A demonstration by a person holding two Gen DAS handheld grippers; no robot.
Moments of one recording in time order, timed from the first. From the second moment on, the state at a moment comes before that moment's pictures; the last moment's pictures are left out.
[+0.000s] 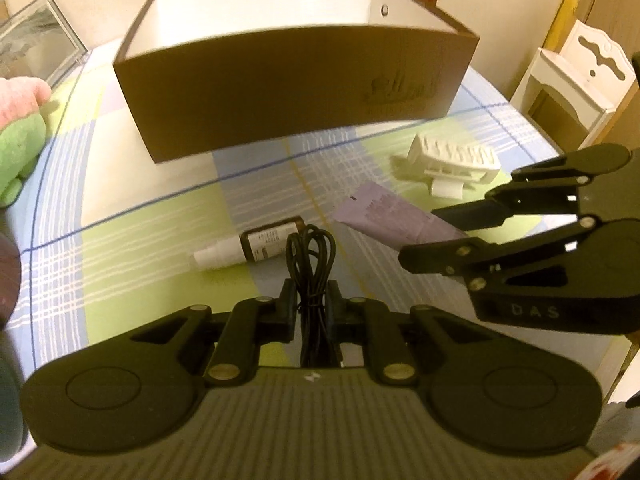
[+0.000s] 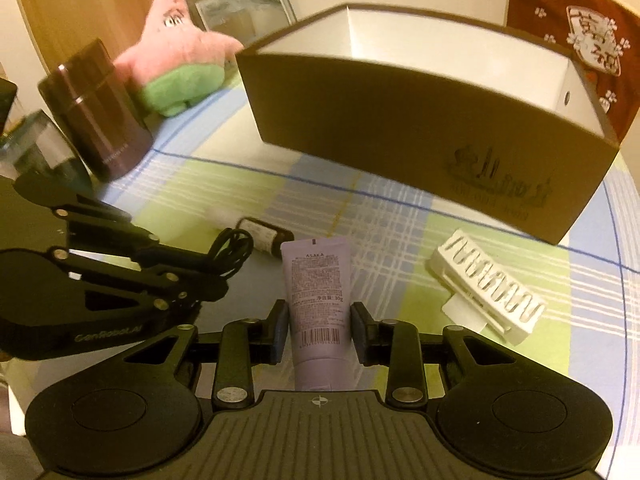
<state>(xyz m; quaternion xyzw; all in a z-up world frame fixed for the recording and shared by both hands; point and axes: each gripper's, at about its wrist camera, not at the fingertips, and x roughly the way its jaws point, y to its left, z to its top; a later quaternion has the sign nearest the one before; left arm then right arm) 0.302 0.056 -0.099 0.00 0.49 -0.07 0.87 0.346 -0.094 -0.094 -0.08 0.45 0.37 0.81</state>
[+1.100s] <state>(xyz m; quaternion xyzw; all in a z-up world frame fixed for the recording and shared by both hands) 0.387 0.078 0.015 0.02 0.38 -0.03 0.93 0.415 -0.118 0.014 -0.03 0.32 0.36 0.88</state>
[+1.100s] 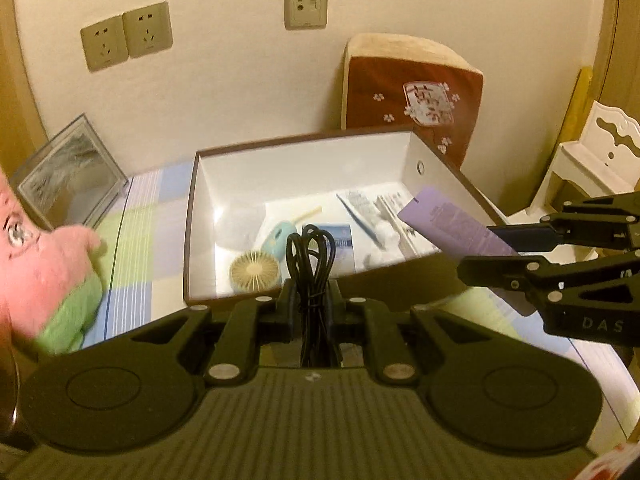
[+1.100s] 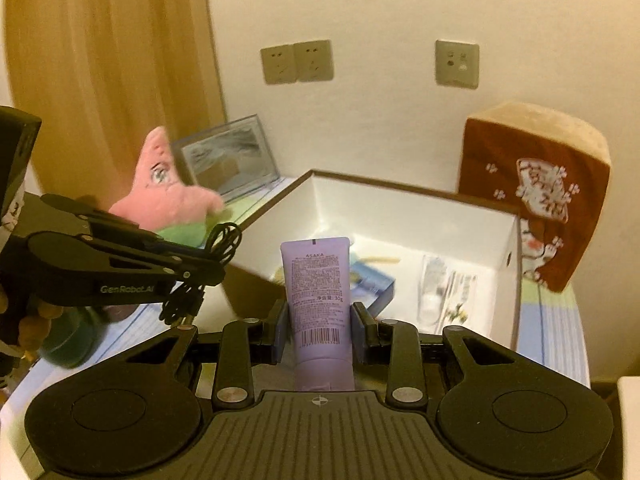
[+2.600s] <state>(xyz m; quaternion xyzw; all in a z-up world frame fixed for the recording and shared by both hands) 0.587 0.081 -0.047 0.05 0.43 -0.03 0.90 0.609 -0.093 -0.070 0.08 0.43 0.25 0.87</state>
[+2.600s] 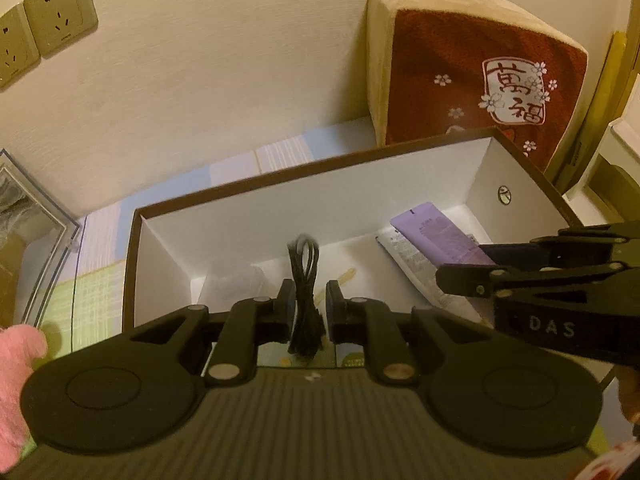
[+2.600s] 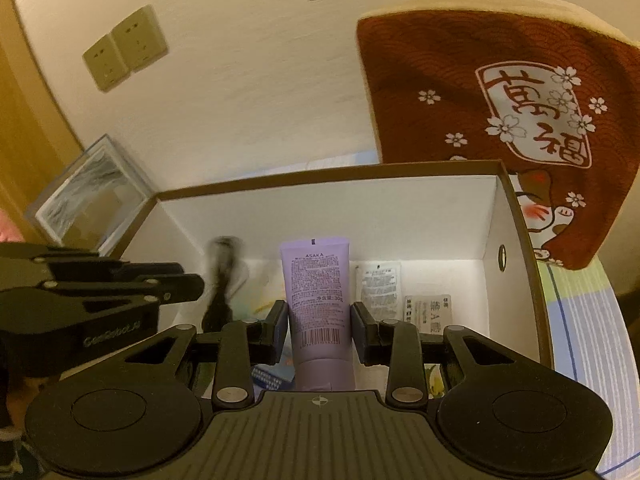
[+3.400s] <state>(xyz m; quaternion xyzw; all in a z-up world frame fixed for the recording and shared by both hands) 0.545 0.101 -0.013 0.03 0.41 -0.01 0.91 0.564 -0.109 -0.021 0.09 0.38 0.25 0.88</state>
